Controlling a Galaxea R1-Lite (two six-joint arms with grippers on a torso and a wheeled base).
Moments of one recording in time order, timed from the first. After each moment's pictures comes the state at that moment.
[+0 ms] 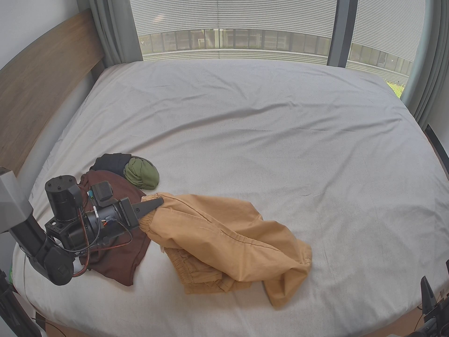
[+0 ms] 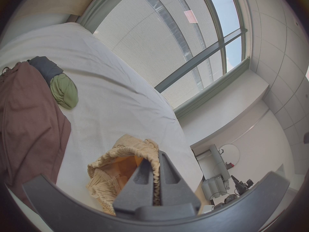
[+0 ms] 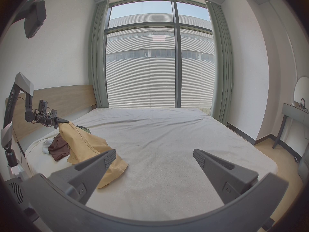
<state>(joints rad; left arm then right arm) -0.21 1.92 -0.40 -1.34 -0.57 -0.63 0.01 0.02 -0.02 -0.01 -0.01 0.00</state>
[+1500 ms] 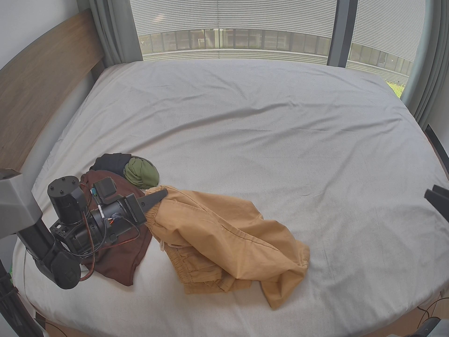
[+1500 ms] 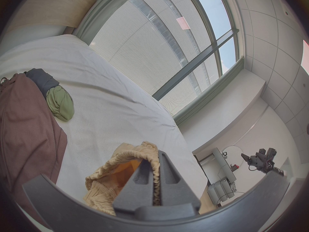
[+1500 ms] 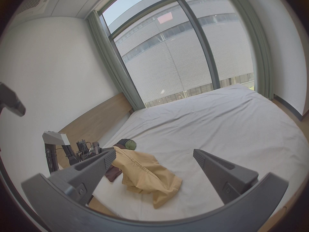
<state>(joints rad) -0.26 1.96 -0.40 -1.48 -0.47 -0.62 0.17 0.76 -0.51 -0.16 0.27 0.27</state>
